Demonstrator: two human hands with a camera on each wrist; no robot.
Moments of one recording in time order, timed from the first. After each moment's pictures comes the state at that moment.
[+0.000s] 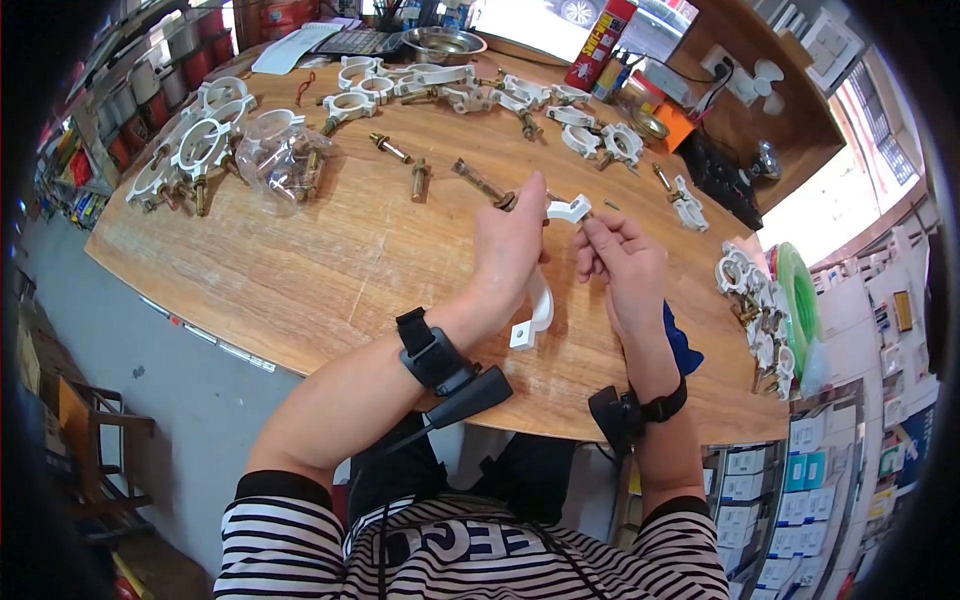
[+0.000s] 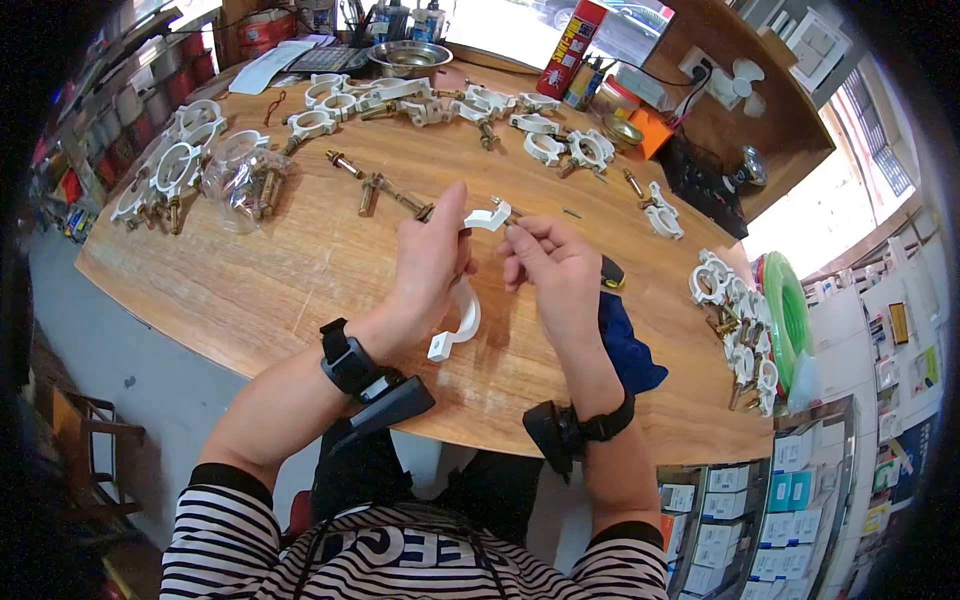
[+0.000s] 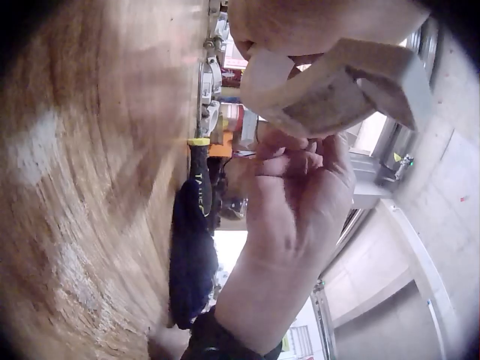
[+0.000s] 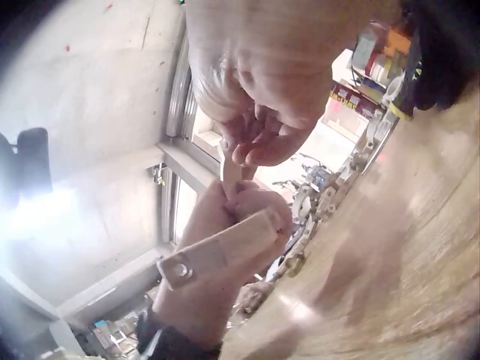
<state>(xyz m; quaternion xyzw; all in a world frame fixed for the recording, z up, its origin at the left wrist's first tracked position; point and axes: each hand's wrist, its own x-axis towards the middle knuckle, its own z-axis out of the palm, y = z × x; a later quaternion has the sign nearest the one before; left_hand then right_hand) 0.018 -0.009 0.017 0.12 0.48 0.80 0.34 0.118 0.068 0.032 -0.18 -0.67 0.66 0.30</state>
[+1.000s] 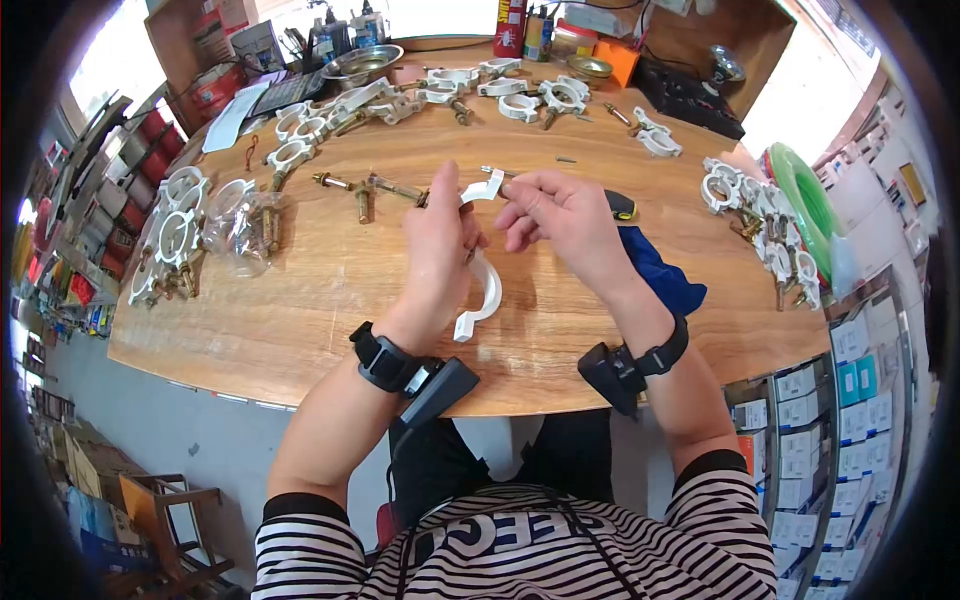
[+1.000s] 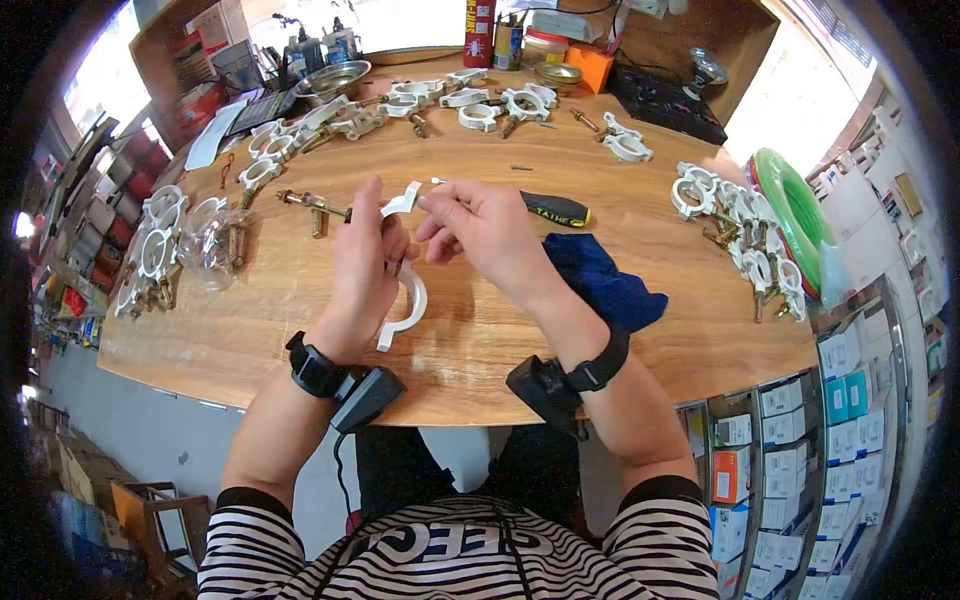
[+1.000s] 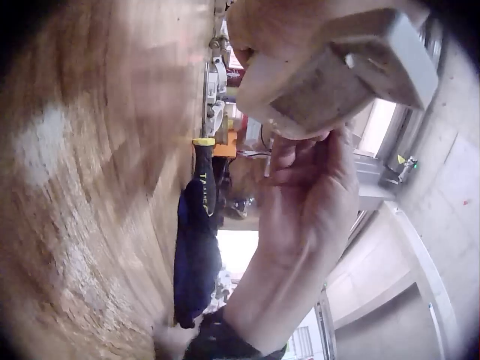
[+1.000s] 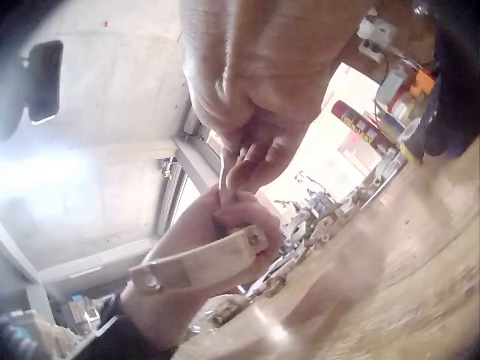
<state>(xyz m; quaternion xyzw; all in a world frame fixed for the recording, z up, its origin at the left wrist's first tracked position) 0.022 -0.007 0.016 0.14 0.46 0.79 0.37 0.126 0.067 0.044 -0.17 -0.74 0.60 0.27</state>
